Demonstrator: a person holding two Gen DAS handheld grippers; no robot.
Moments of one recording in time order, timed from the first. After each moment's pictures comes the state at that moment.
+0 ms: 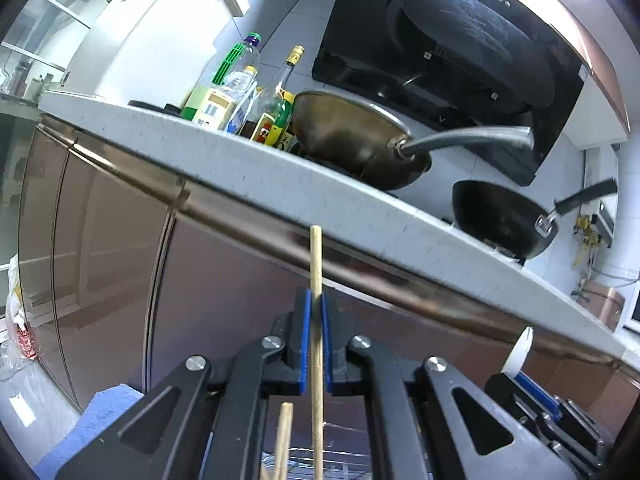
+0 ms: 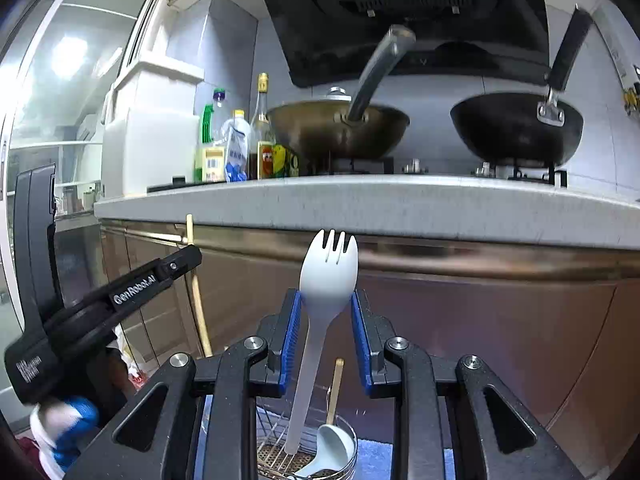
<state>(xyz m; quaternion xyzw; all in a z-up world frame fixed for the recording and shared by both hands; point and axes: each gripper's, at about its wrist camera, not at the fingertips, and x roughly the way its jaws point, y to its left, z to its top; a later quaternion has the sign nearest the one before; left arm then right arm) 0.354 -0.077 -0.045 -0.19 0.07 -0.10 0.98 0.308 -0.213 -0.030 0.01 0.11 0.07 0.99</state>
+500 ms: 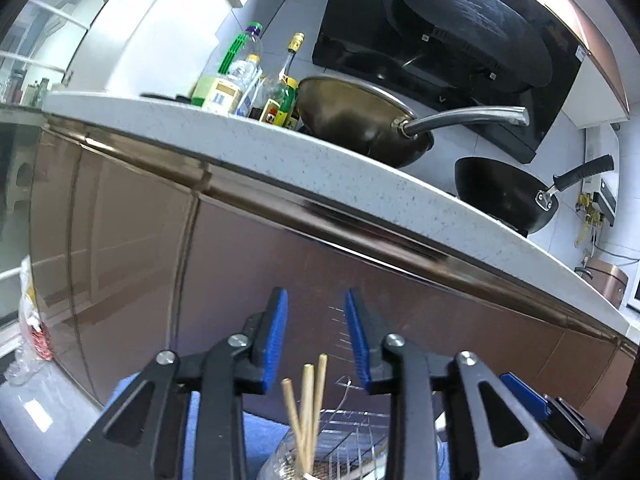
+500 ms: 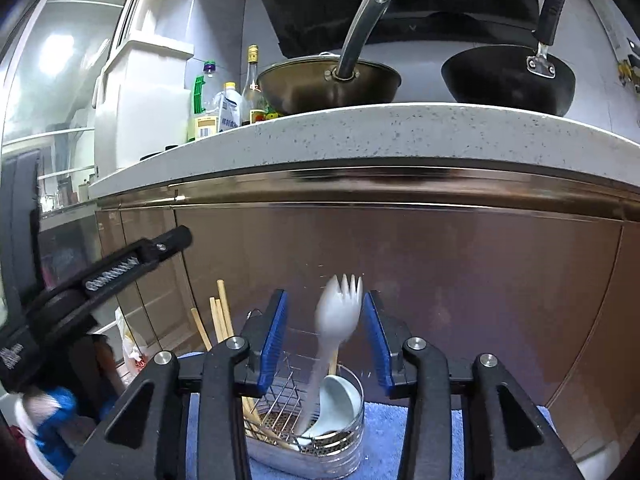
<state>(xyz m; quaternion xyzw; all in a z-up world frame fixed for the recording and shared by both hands) 0.327 -0.062 -0.047 -0.16 0.10 -0.10 0.98 0.300 -0.213 -0.057 0.02 0.15 0.06 0.99</state>
